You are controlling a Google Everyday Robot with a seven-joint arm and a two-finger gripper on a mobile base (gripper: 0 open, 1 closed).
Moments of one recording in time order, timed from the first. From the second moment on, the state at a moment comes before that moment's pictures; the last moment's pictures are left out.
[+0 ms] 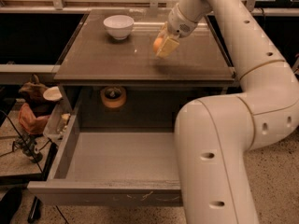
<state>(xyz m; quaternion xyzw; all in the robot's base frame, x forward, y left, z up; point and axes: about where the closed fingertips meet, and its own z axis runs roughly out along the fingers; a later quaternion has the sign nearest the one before) 0.766 -0.061 0.873 -0.69 0.67 0.10 0.27</state>
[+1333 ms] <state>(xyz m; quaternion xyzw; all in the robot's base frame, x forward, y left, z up) 0.672 -0.085 0.989 -0.65 0.64 0.09 0.40</state>
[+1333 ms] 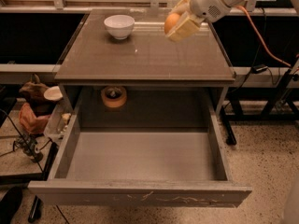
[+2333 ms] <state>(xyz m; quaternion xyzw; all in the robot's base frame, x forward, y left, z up) 0.591 -0.058 0.913 -0.62 0.66 0.18 0.37</state>
